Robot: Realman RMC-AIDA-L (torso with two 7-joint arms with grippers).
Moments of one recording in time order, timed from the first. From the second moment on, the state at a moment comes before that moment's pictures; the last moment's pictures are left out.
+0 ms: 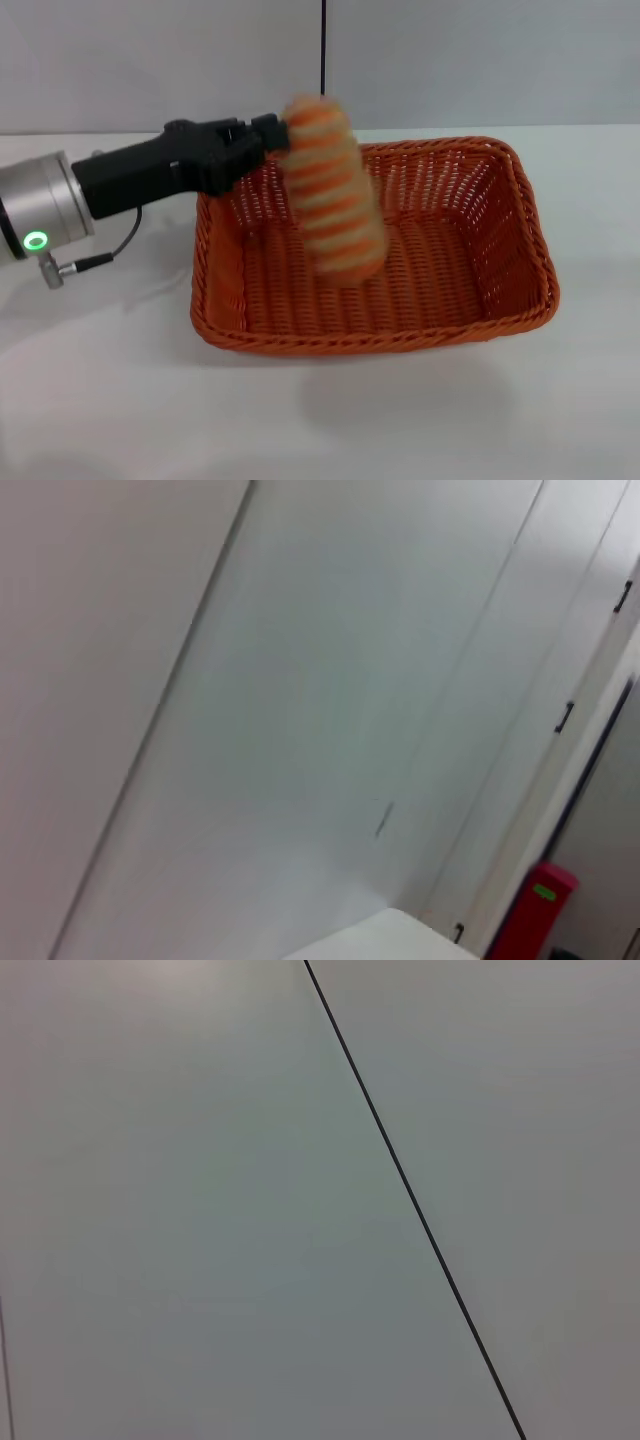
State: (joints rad) left arm -0.33 -2.07 1.20 0.83 1.38 1.36 -1.60; right arm 0.00 2.07 -0.60 -0.76 2.24 1.65 -1.84
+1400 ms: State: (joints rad) left arm -0.08 -2.06 0.40 0.20 1.21 1.82 -0.67; right arm 0.14 2.07 -0.36 -0.52 2.12 1.59 -2.25
